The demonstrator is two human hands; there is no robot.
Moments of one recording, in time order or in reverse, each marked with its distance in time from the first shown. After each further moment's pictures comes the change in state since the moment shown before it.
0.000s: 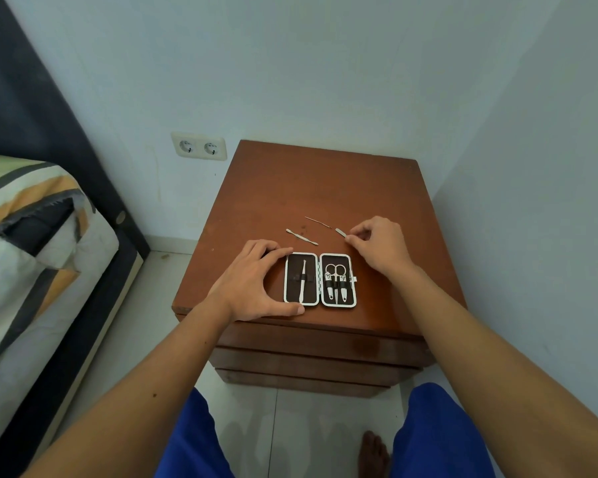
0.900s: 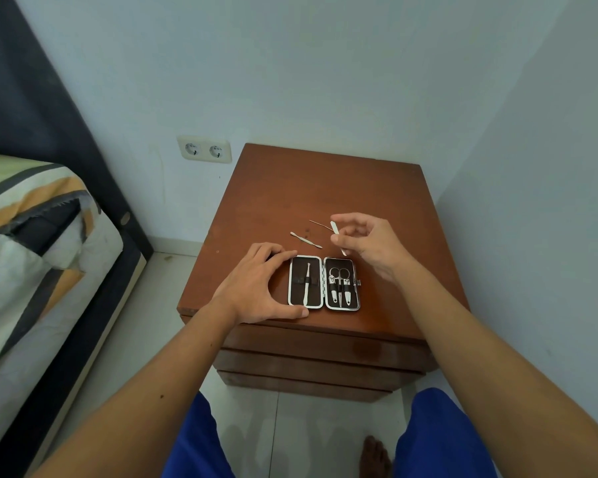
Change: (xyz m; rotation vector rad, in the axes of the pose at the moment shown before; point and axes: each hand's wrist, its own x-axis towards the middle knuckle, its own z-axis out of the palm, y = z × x) left_hand 0.001 0.001 0.000 0.012 -0.014 -0.013; right_hand -0.009 -0.030 -0.007 0.788 -0.262 0.099
